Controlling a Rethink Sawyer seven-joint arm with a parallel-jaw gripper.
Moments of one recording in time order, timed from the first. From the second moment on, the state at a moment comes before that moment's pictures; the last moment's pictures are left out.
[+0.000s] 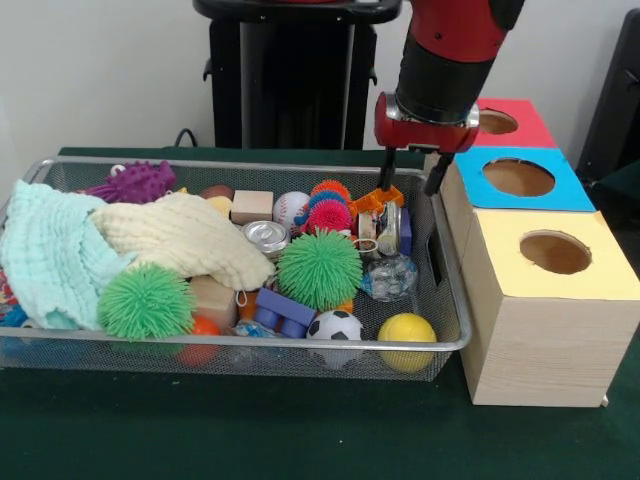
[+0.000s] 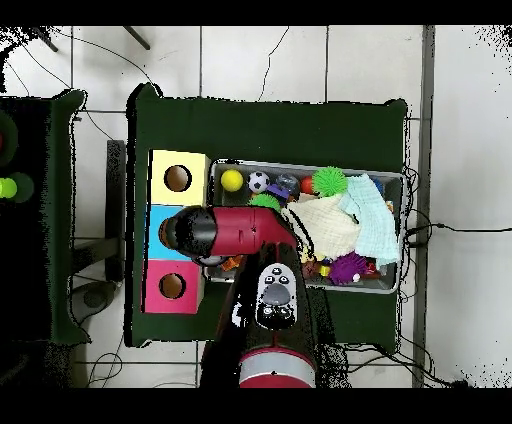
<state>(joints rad) -0.02 -0.58 -0.07 1.61 -0.08 0.70 1.73</state>
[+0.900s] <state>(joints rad) -0.18 -0.66 -0.01 1.74 -0.22 0.10 1.73</state>
